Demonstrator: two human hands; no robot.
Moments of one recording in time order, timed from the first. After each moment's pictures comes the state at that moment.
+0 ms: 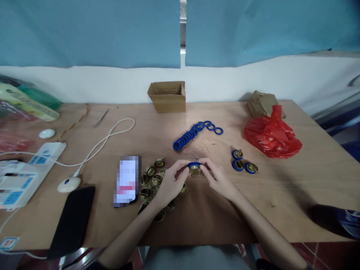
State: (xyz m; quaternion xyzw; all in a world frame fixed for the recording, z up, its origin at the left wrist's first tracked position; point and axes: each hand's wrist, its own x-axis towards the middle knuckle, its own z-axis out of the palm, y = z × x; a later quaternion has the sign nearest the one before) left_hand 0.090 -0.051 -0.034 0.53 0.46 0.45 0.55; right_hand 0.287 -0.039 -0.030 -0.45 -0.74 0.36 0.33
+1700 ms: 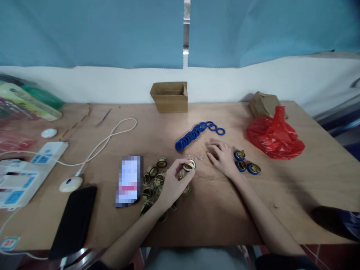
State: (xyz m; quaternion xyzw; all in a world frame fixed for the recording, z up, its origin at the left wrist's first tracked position) left_hand 0.095 -0.052 -0.036 0.50 0.47 0.52 0.51; right_hand 0.326 0.024 -0.079 -0.54 -0.80 0.07 0.24
